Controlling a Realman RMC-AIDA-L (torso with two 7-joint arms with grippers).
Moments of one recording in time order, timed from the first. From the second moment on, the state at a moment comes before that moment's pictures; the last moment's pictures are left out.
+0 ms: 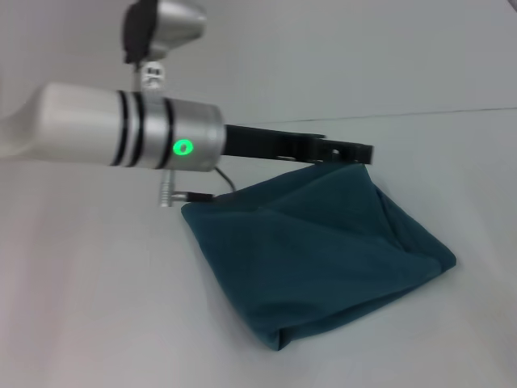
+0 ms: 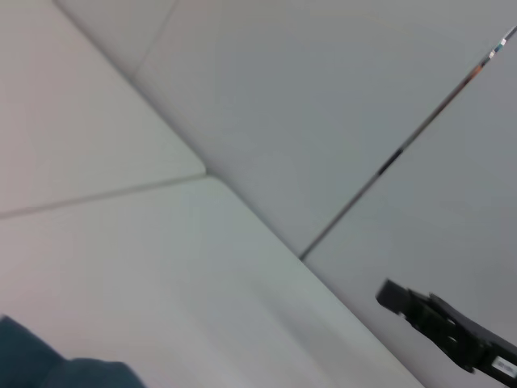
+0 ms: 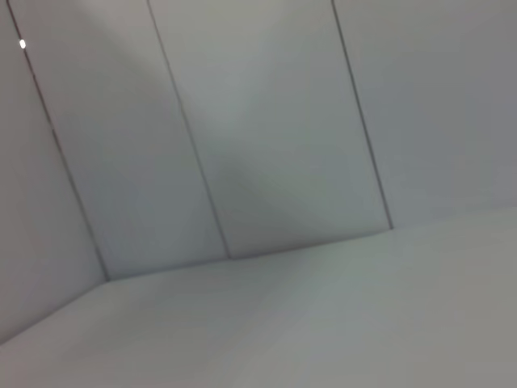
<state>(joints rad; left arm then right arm) -0.95 -2.17 1.00 0.72 1.99 1.23 -2.27 0.21 2.01 -0.66 -0.66 -1.41 -1.25 1.31</state>
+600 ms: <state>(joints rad) -0.59 -2.15 0.61 0.86 1.95 1.58 -1.91 0.36 2.02 -0.66 -1.24 -1.91 -1.53 2.00</state>
